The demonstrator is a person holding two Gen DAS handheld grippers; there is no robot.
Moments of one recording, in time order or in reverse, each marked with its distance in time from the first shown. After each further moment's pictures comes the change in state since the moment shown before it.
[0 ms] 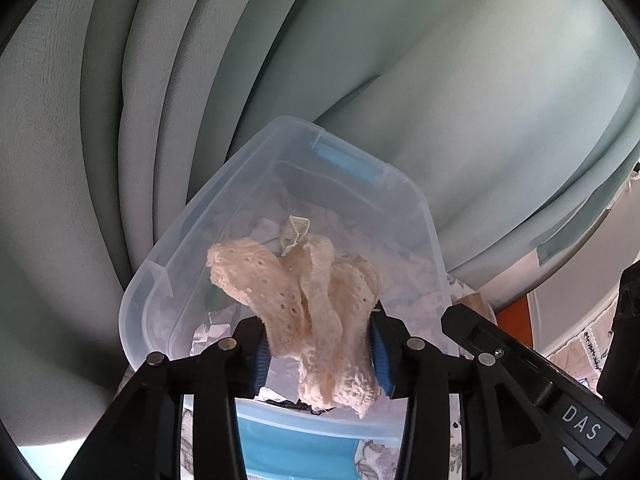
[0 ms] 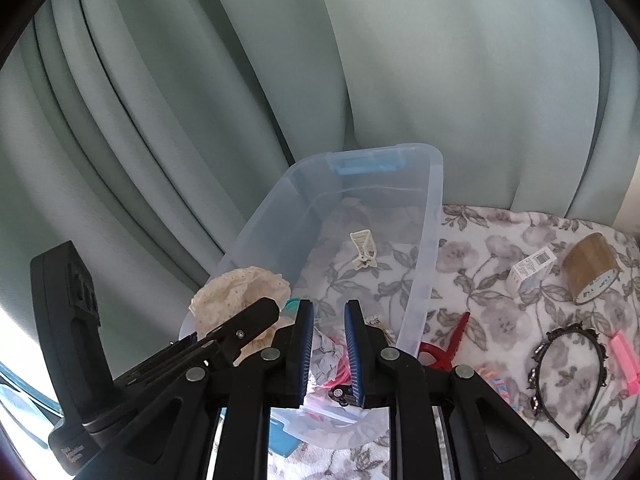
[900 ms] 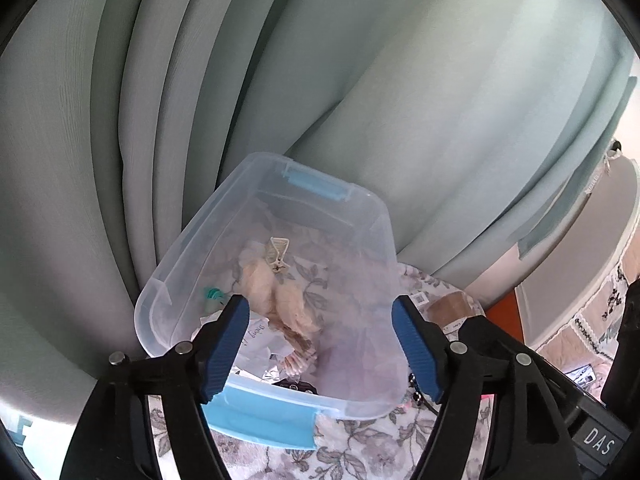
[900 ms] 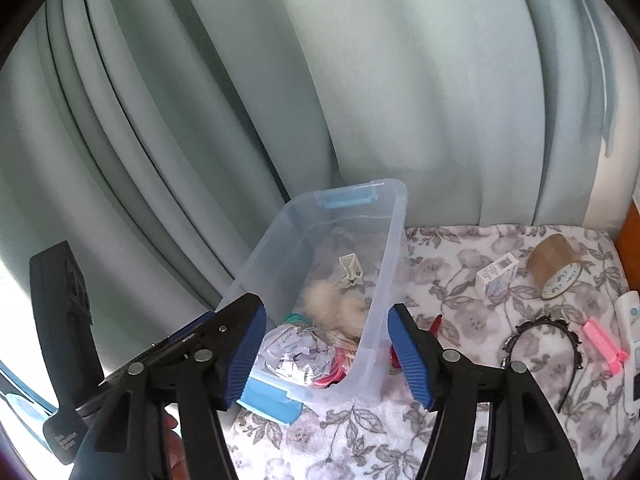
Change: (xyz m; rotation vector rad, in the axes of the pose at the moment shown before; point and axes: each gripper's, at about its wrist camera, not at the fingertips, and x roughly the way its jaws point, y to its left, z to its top) left arm -0.047 -0.042 0.000 0.096 -0.068 0.012; right arm -0.072 -0.012 -0.012 0.054 -0.126 -0.003
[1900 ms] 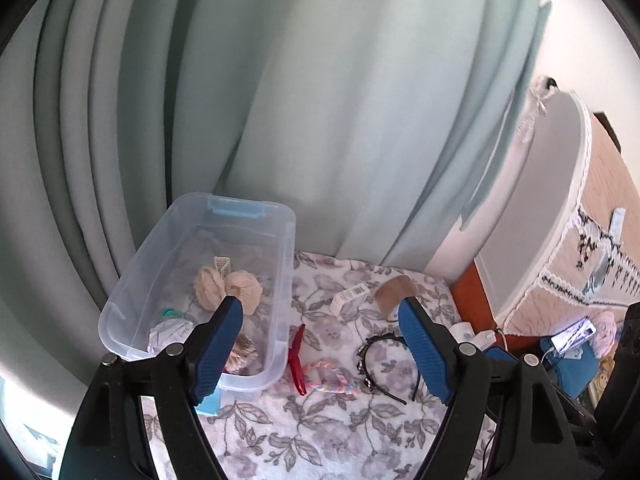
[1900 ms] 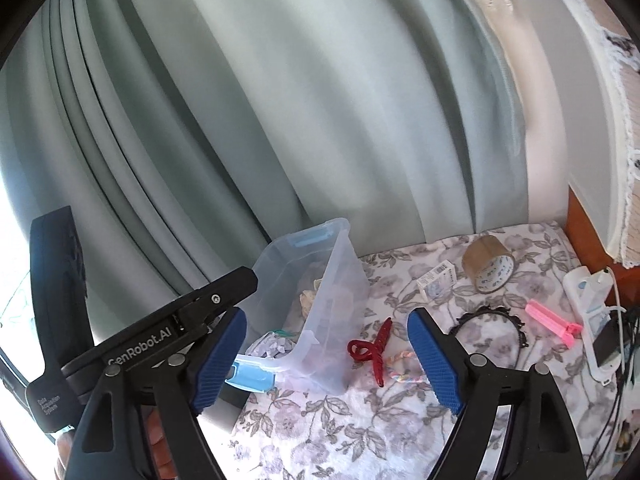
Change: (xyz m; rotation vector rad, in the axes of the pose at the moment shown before) left arm -0.048 -0.119 -0.025 0.226 -0.038 -0.016; right arm -0.114 -0.062 -0.034 0.111 -0.169 0.008
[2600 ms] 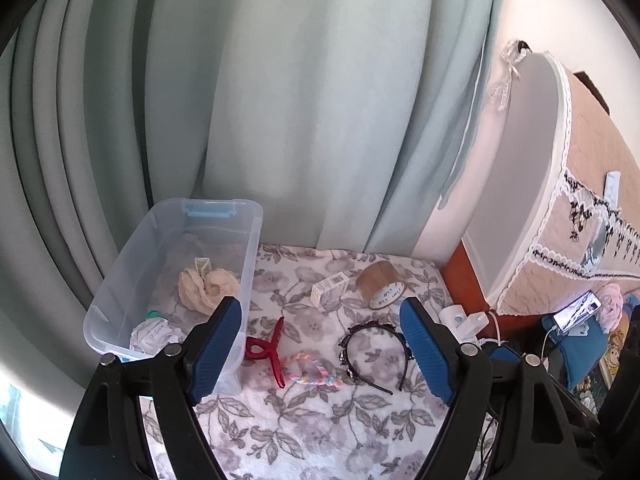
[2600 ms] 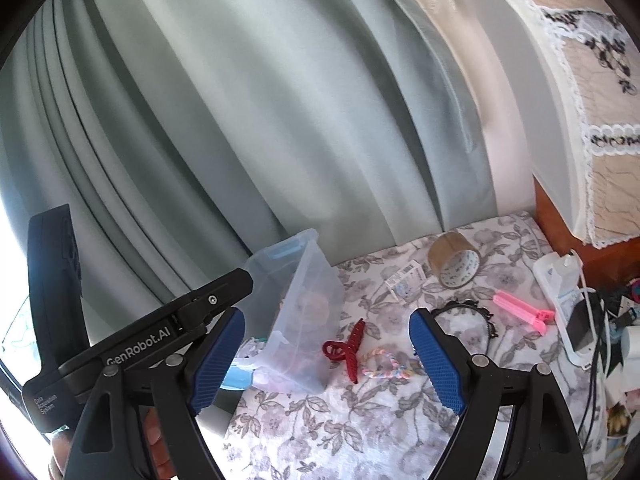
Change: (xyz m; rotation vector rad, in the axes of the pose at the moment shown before) left arm 0.003 -0.045 -0.009 0.078 0.027 0.019; right arm -0.028 -0.041 -0.006 0.072 -0.037 -0.032
